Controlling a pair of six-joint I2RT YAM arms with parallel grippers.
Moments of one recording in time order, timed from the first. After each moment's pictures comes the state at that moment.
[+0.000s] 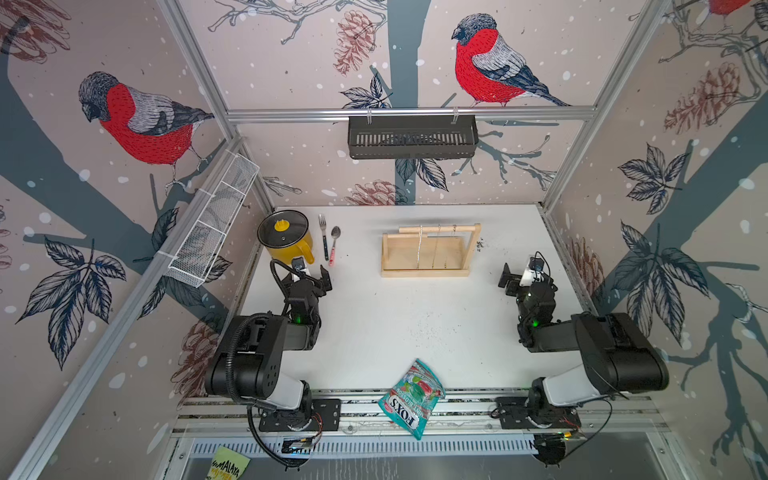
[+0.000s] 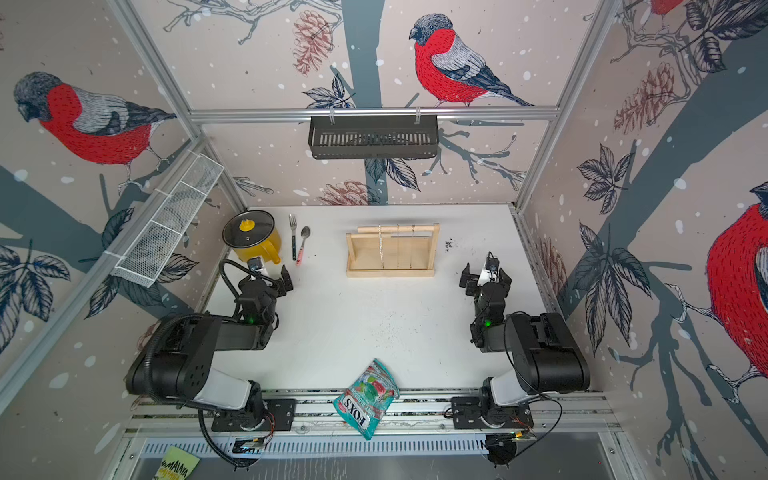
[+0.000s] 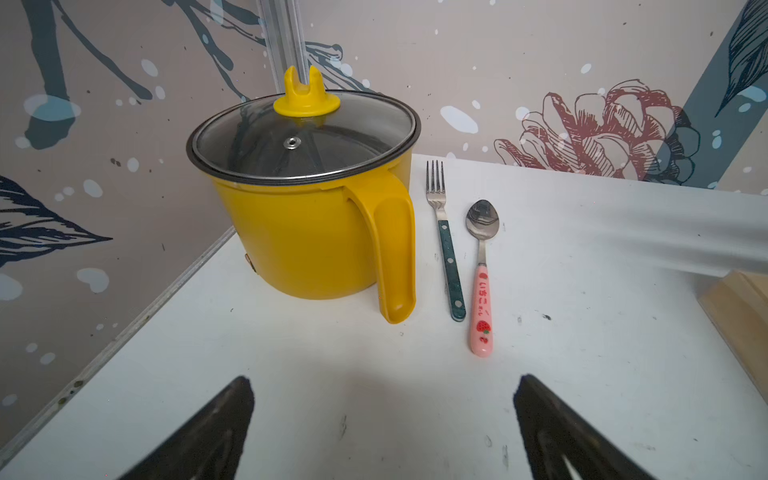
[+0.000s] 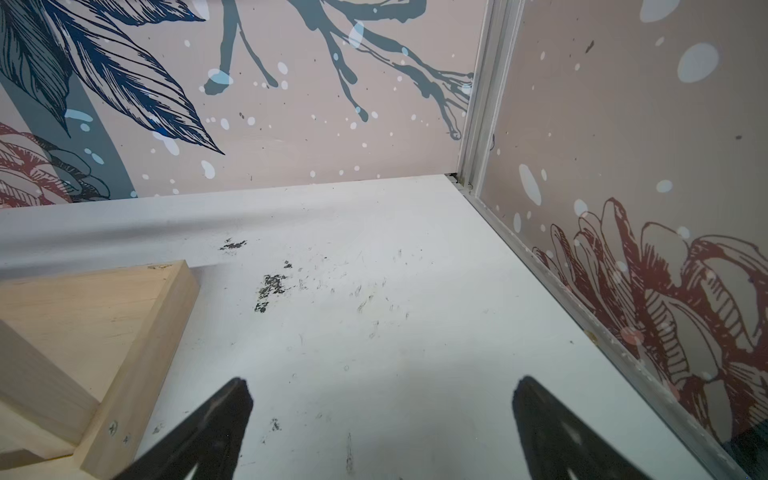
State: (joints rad) left arm -0.06 1.50 0.28 0.98 -0.31 -0.08; right arm 0.05 1.50 0.23 1.12 0.21 0.01
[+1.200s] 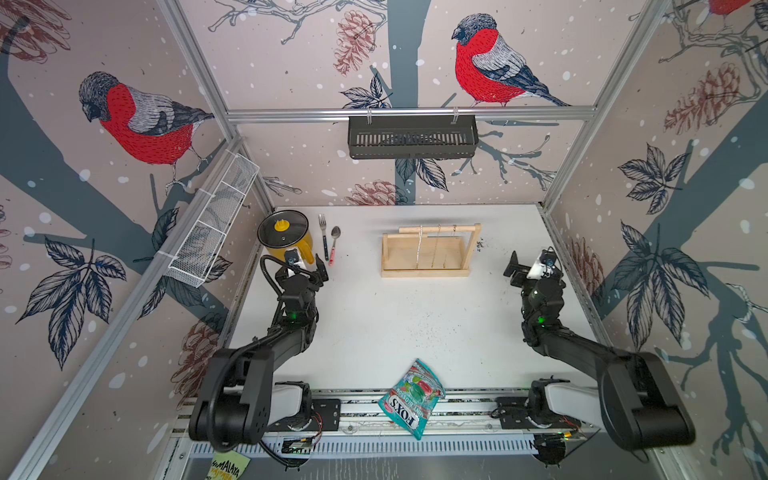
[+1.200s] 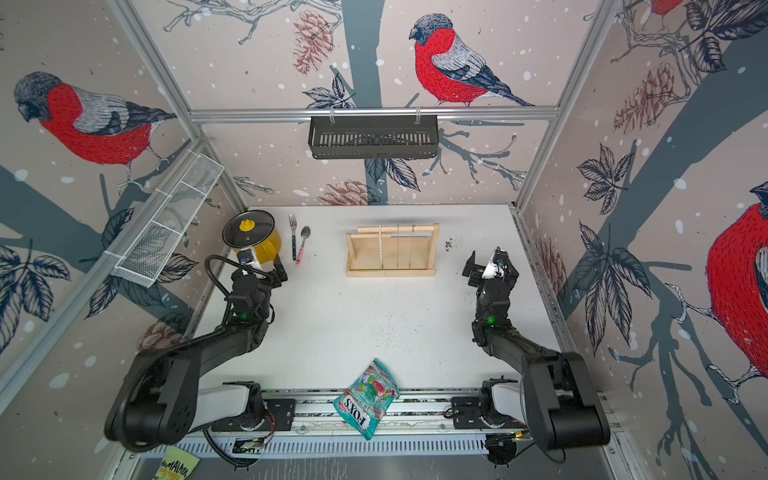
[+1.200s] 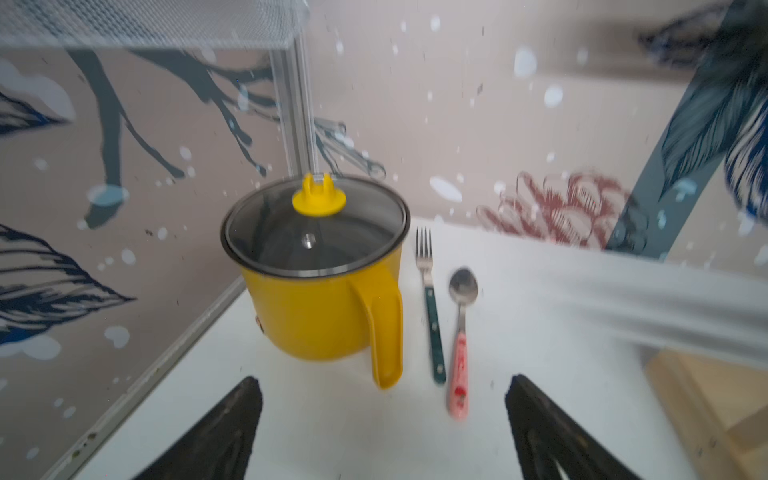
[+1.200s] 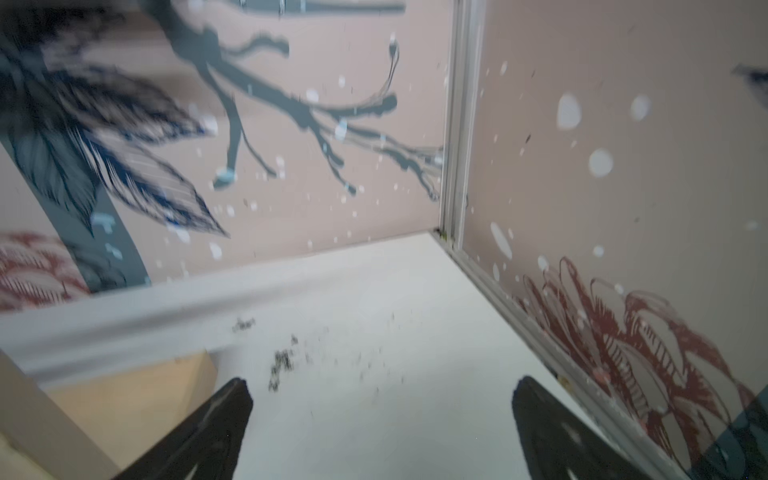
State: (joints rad) left arm -0.07 1.20 0.35 0.77 -0.32 -0.11; right arm 0.07 1.12 0.29 0.87 0.31 0.09
